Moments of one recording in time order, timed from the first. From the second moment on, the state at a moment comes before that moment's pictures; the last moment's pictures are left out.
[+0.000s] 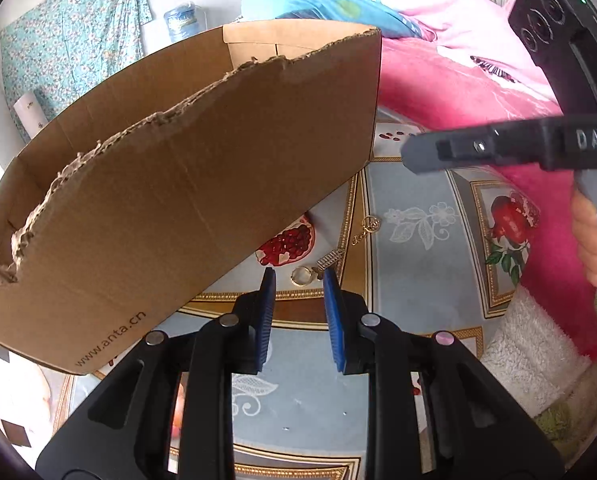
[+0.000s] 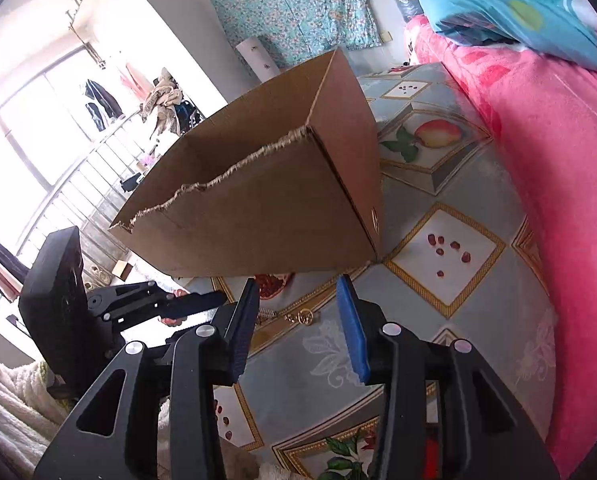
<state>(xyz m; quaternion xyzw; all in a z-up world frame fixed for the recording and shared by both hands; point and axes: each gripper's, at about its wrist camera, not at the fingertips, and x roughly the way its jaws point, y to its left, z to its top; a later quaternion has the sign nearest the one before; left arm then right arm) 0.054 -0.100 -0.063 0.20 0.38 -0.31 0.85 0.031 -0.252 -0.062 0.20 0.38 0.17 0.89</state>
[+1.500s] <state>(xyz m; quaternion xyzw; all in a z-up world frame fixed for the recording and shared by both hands) 0.062 -0.074 -0.053 0.12 0.41 -0.31 0.85 0.035 -0.186 -0.088 -0.04 0.37 0.16 0.91</state>
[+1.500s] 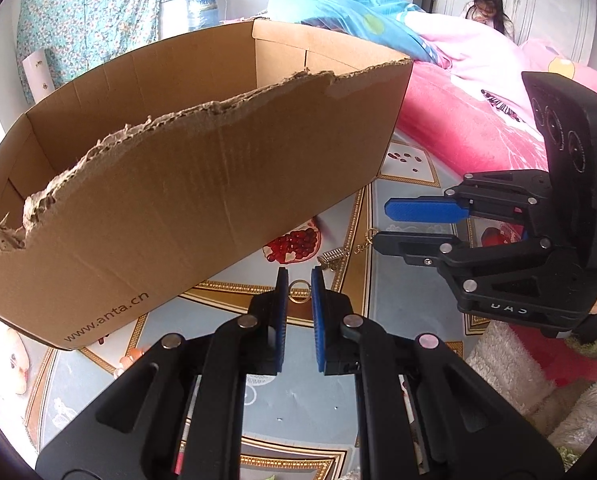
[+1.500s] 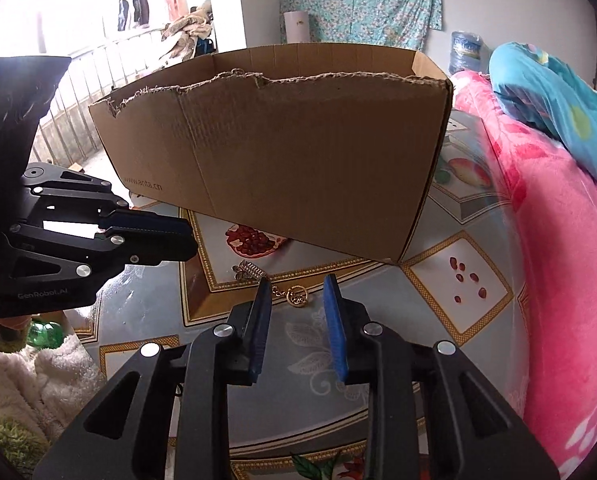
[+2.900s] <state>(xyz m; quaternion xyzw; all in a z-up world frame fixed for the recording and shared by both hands) 0.060 -0.068 -0.056 0.11 0.40 -0.33 0.85 0.054 -0.190 -0.093 -0.07 0.45 0.20 0.87</state>
